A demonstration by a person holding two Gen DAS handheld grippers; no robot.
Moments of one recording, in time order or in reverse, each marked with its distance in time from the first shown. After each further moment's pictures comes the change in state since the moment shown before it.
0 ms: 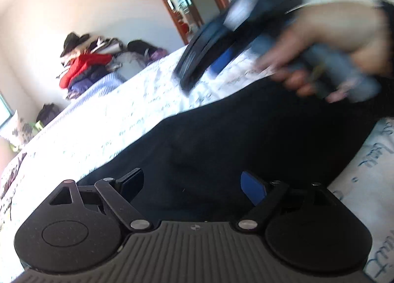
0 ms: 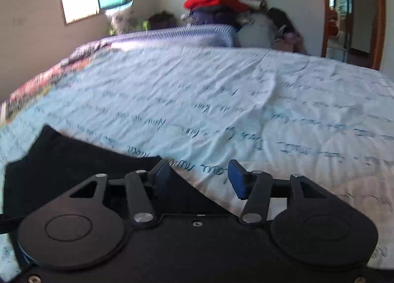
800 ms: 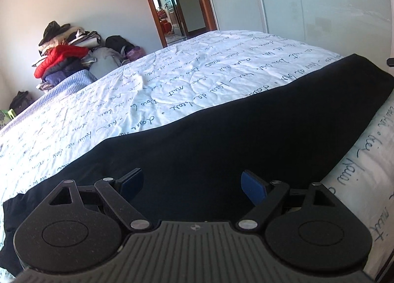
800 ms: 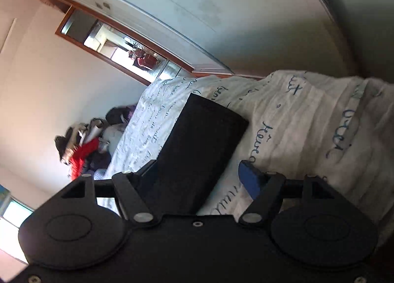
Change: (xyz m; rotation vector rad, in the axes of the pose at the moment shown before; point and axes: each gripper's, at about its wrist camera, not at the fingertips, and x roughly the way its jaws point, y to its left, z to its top) left arm 0.001 -0.058 0.046 -0.103 0.004 -0.150; right arm -0.278 -0.197 -0.220 1.156 -0.405 -0.327
